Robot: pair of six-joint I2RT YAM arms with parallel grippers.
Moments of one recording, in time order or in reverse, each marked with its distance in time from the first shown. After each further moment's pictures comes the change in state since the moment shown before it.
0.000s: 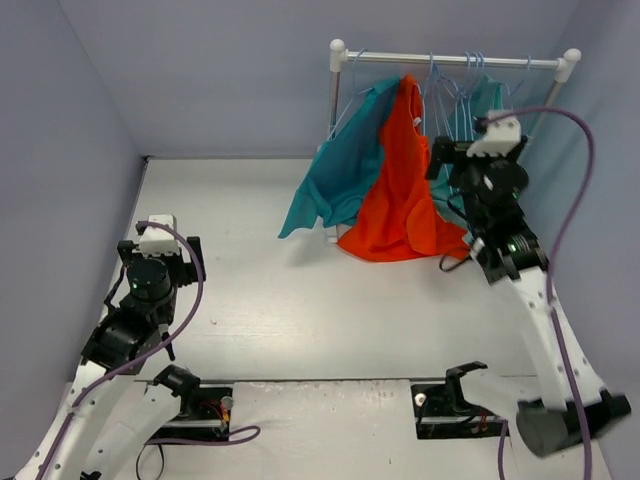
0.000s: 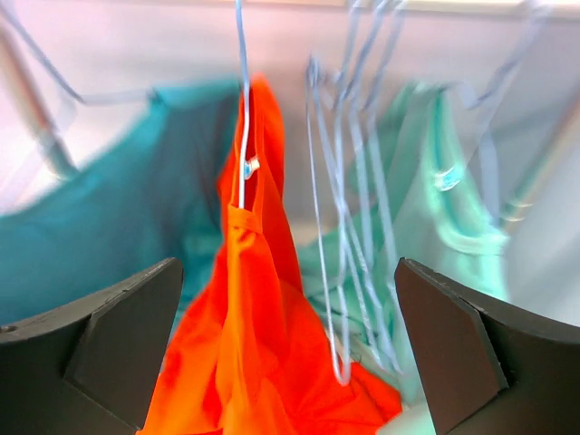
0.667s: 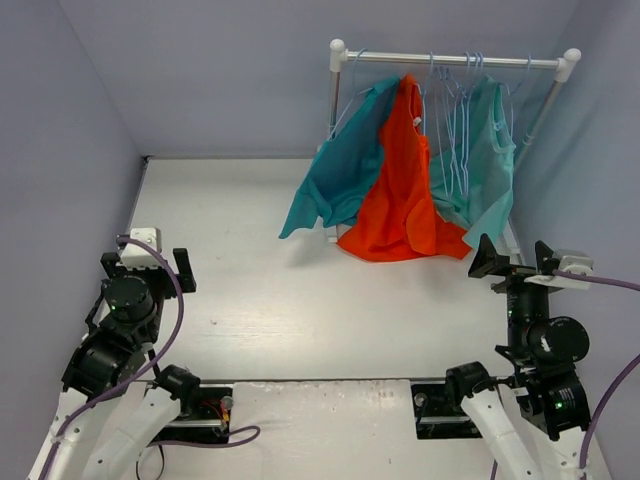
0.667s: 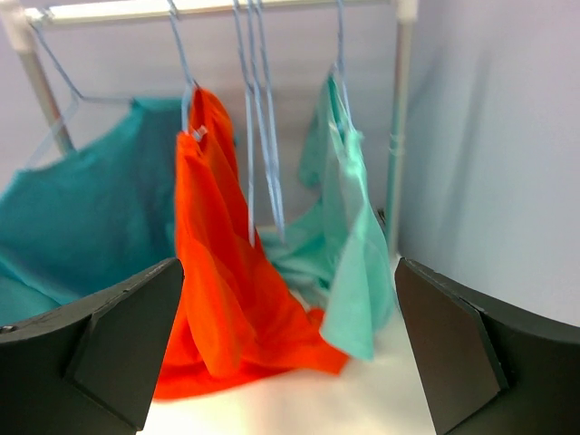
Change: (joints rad) left arm 0.001 -0.102 0.033 -0.087 0.025 0.001; right arm 0.000 -0.844 -0.443 -0.169 0.066 0.022
